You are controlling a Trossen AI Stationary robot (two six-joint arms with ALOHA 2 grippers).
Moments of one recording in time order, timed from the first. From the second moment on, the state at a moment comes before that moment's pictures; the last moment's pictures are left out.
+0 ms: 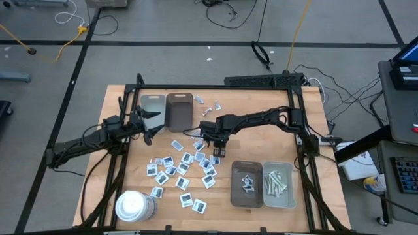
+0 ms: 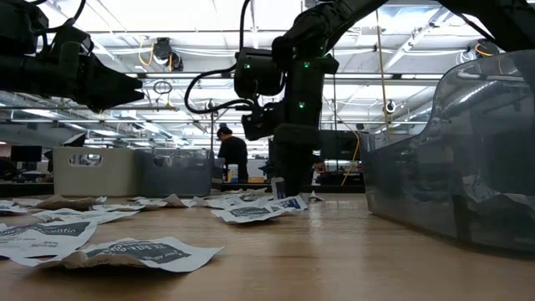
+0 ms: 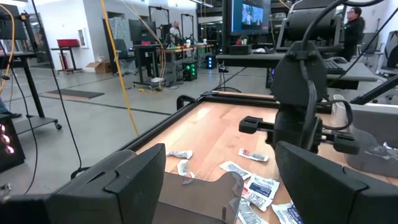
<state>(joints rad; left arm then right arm) 0.33 0.05 0.02 0.06 -0.03 0.02 -0.10 2.14 1.55 -0.83 0.02 0.00</state>
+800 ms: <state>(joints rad) 0.33 0.05 0.02 0.06 -0.03 0.02 -0.10 1.95 1.64 -1.17 -0.08 0.22</state>
